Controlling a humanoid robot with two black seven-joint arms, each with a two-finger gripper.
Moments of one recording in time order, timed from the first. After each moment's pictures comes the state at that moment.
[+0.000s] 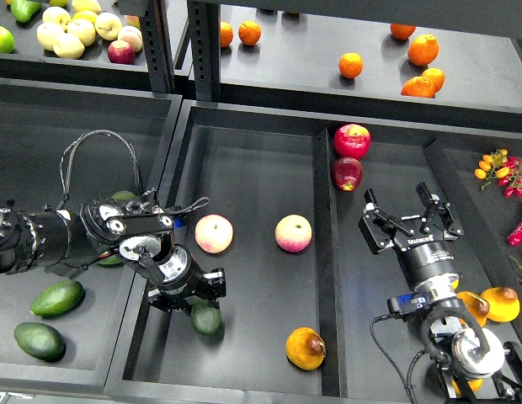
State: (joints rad) left arm -1.21 0.00 0.46 -0.69 0.10 -0.49 0.49; right arm -0.02 0.01 1.45 1.30 0.26 0.28 -0.17
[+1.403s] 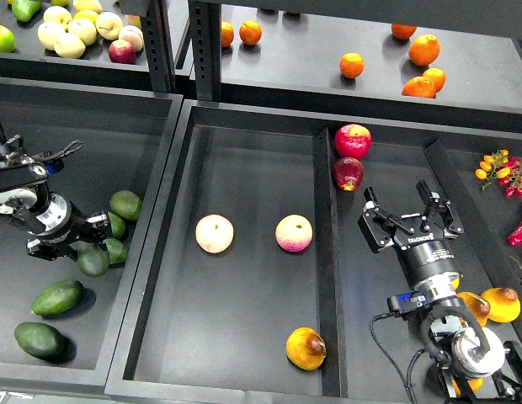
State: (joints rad) left arm -1.09 0.46 0.43 -0.70 0.27 -0.49 0.49; right arm -0.02 0.02 1.46 1.31 0.26 0.28 -0.17
